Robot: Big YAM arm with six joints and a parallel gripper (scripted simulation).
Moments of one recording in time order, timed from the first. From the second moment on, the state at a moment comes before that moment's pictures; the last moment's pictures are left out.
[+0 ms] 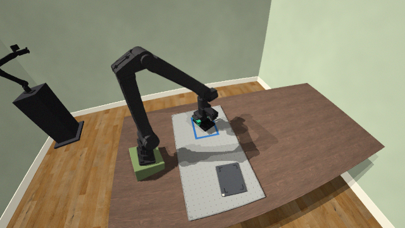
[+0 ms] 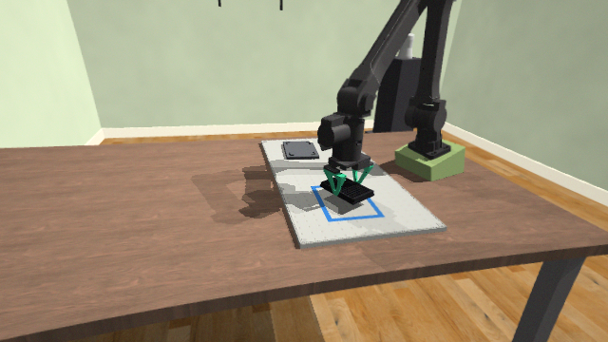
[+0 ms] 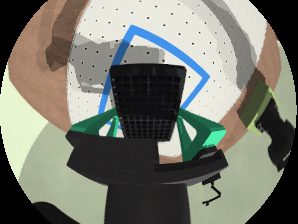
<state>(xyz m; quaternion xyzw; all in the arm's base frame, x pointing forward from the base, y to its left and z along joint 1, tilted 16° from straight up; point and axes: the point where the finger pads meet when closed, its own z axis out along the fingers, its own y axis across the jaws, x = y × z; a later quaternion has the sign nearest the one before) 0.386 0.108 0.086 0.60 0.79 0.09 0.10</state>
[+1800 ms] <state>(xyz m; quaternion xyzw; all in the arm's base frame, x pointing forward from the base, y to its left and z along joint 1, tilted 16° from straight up) 0.395 0.109 0.059 0.60 0.79 0.09 0.10</state>
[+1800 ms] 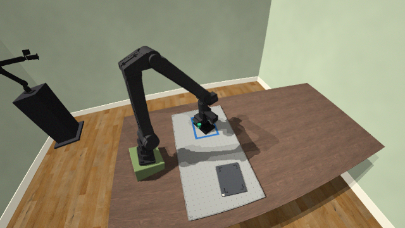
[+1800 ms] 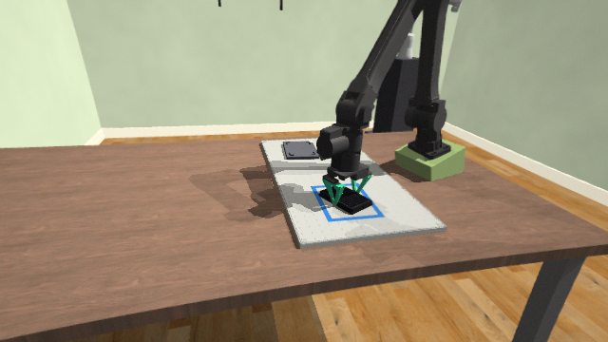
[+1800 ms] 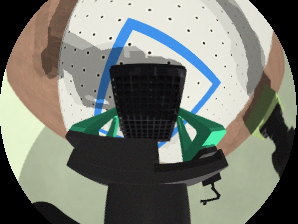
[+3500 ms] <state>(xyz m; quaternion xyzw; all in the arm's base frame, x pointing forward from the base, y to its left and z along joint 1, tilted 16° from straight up) 0.384 0.108 0.111 0.60 0.79 0.10 0.10</state>
